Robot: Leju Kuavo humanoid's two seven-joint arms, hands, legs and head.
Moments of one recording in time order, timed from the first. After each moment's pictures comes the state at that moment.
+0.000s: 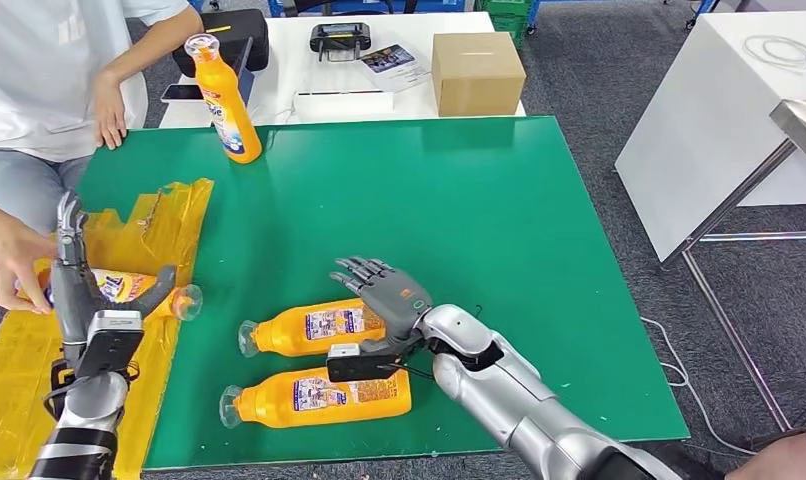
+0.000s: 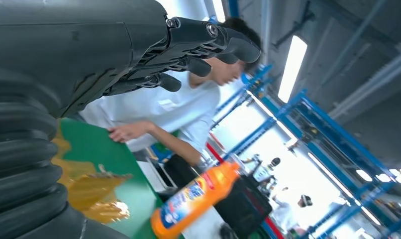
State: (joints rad) left arm -0.17 0.09 0.03 -1.42 -0.43 0.50 -0.70; right arm -0.57 0.10 0.78 -0.82 0.92 -0.12 -0.21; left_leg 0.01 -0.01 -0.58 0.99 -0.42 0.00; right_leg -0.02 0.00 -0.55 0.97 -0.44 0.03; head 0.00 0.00
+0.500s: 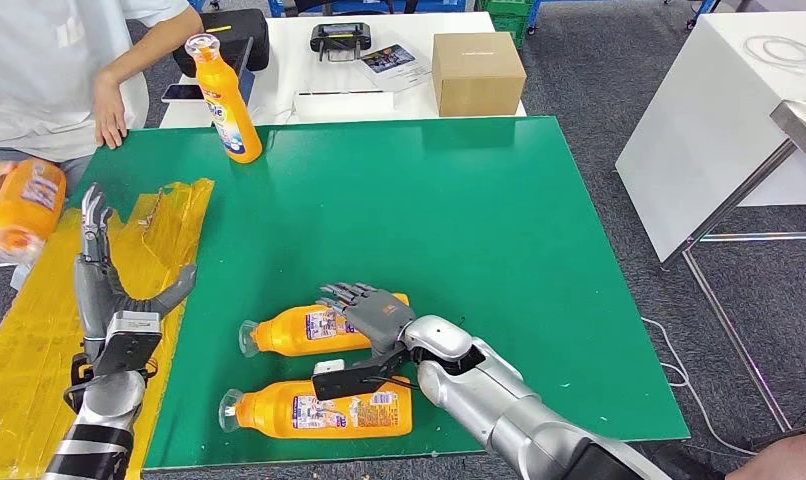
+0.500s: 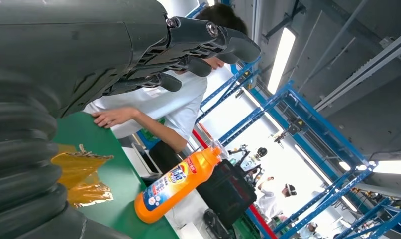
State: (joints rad) left arm -0.18 0.07 -0.02 -1.43 -0.41 0.50 -0.70; right arm -0.61 0.17 0.84 -0.66 0.89 -0.07 -0.24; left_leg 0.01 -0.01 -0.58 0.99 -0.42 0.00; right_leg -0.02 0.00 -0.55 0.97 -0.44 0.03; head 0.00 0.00
